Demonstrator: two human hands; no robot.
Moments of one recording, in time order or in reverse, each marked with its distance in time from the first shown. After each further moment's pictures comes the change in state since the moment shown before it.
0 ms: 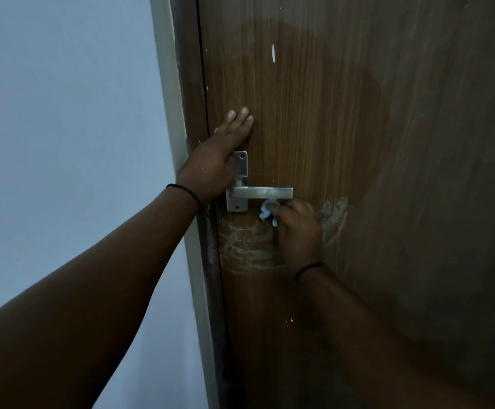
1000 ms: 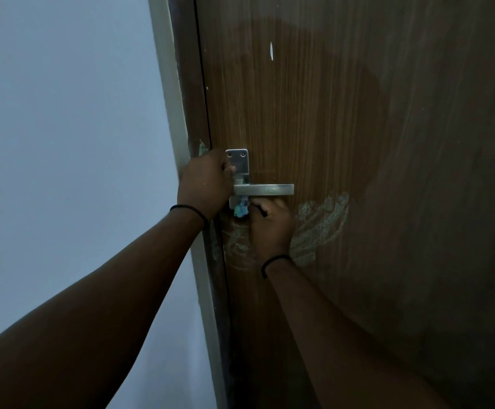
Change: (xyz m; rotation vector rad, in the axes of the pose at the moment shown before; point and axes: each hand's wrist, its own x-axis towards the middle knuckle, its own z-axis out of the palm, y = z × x) left_hand -0.025 0.002 0.016 0.275 0.236 -0.308; right_hand 0.004 -0.049 0.041 0.323 0.098 0.443
